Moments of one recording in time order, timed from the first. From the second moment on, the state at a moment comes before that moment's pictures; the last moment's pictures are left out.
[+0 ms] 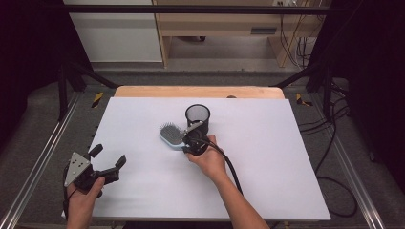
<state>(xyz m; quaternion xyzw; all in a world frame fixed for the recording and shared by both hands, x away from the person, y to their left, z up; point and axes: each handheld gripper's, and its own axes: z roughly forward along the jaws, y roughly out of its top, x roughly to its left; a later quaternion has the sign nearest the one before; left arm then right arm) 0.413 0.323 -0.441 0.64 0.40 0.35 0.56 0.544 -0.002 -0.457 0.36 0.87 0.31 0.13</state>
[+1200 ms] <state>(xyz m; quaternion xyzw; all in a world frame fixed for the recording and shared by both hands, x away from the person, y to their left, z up) 0.413 0.320 -0.441 0.64 0.39 0.35 0.56 0.550 0.002 -0.465 0.38 0.87 0.29 0.11</state>
